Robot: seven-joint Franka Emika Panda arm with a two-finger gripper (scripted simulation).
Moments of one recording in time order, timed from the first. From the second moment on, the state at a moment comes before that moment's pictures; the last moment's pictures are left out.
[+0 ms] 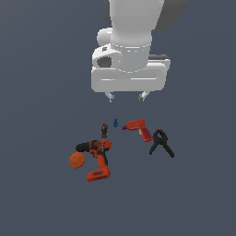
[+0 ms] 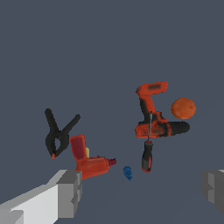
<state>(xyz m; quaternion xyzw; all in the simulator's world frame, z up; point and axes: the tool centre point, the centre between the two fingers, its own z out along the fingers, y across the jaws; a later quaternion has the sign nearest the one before) 0.018 0.028 0.346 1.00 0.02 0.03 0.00</state>
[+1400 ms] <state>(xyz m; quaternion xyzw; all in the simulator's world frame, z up) 0.011 0.040 0.289 1.00 -0.07 0.00 -0.01</state>
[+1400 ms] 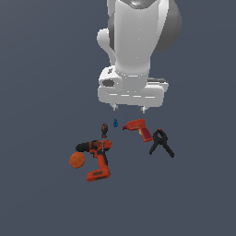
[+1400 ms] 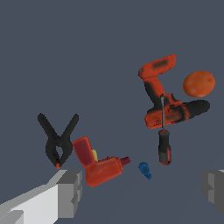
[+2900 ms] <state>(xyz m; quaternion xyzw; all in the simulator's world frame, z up) -0.061 0.076 0.099 0.89 -0.45 -0.07 -0.01</state>
